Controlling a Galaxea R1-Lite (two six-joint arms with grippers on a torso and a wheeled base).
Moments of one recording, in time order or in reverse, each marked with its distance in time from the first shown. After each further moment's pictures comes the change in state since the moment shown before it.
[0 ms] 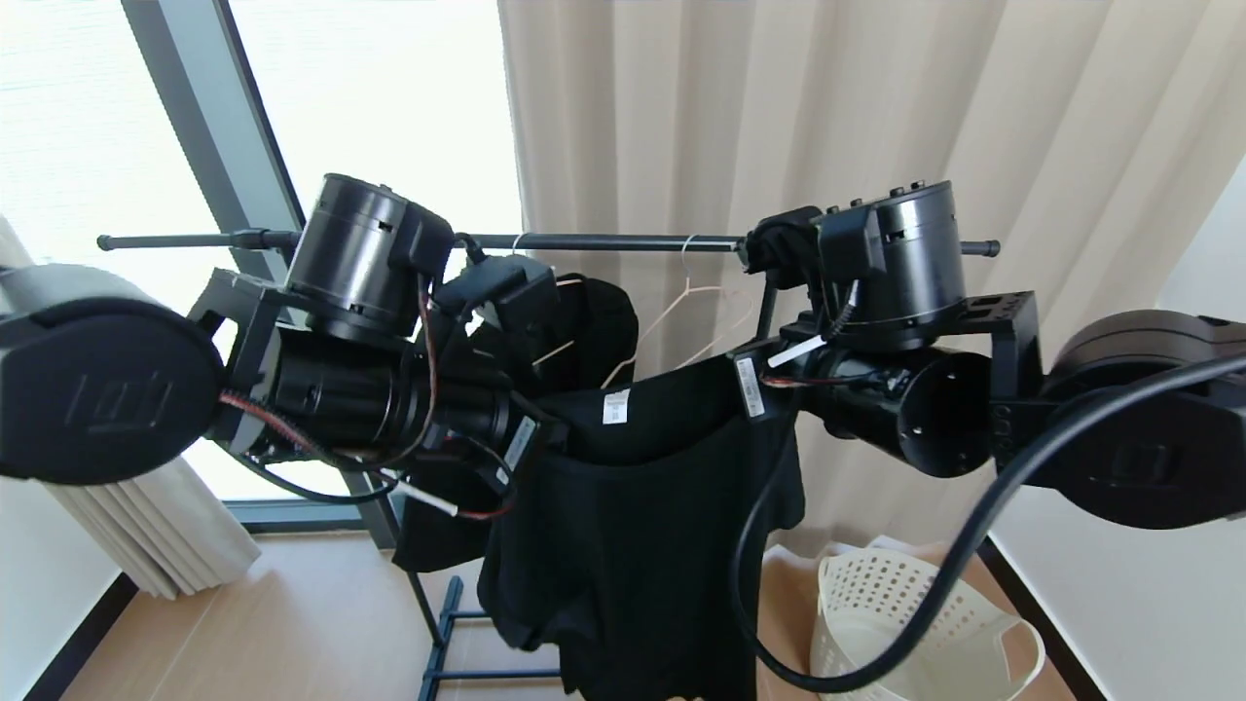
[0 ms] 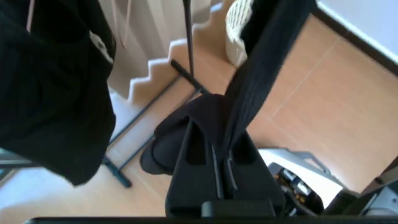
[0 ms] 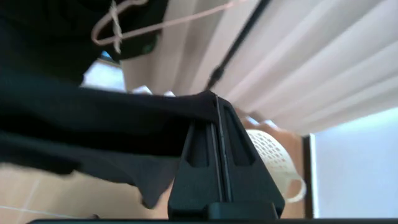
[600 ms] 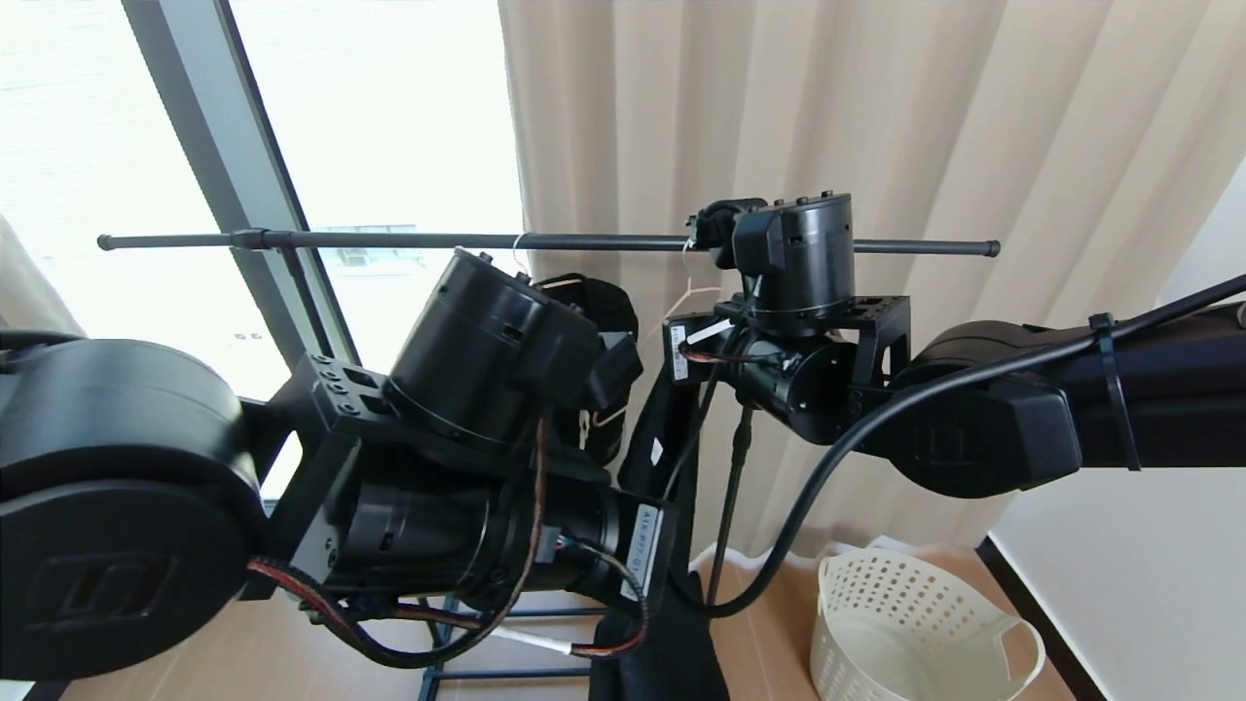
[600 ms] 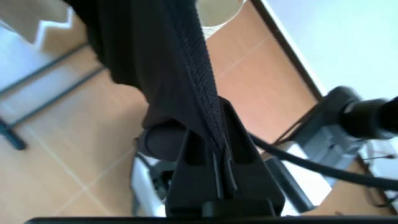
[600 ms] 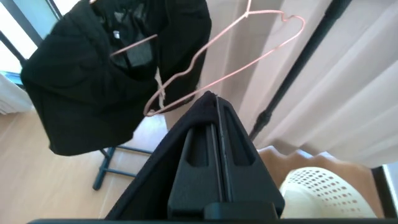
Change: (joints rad) left arm -0.293 0.005 0.023 0.015 0.054 -0.547; right arm 0.006 0.163 -0.143 -0.140 0.052 0.106
